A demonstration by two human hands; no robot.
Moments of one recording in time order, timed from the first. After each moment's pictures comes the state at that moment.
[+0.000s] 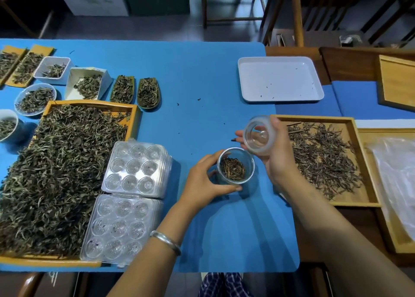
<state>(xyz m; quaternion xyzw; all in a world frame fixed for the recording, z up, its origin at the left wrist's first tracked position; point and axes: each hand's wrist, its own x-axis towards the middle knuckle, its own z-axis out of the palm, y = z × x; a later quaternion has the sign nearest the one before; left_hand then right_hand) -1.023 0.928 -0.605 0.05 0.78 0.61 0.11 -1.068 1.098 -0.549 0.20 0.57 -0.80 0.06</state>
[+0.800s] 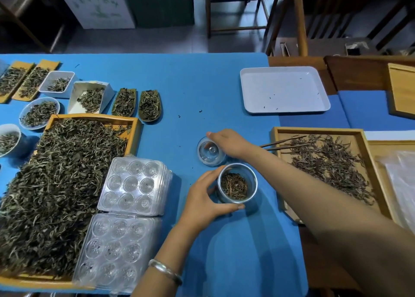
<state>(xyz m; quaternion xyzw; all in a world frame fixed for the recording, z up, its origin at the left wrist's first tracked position) -1.021 0.931 -0.609 0.03 0.78 0.62 0.10 -1.165 1.053 -0.603 0.00 0.84 -0.47 0.28</state>
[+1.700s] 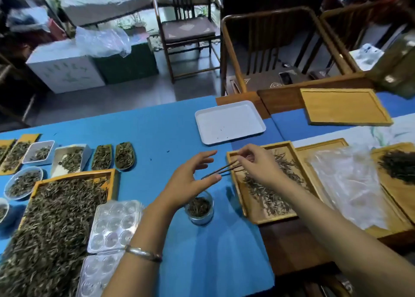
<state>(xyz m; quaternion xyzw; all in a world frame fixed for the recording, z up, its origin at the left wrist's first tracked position) -1.077 0.965 -0.471 0.17 0.83 0.49 0.19 -1.078 1.192 -0.512 0.08 0.90 -0.43 0.01</state>
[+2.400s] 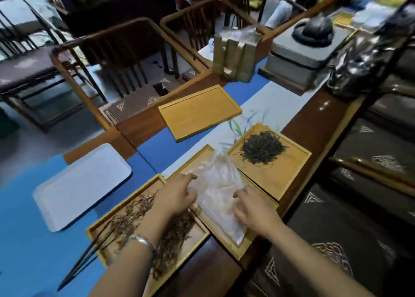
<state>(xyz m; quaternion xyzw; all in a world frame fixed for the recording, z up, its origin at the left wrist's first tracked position) -1.110 1.315 -0.551 0.46 0.85 0.12 0.22 -0.906 1.457 -0.557 0.25 0.95 -0.20 0.04</state>
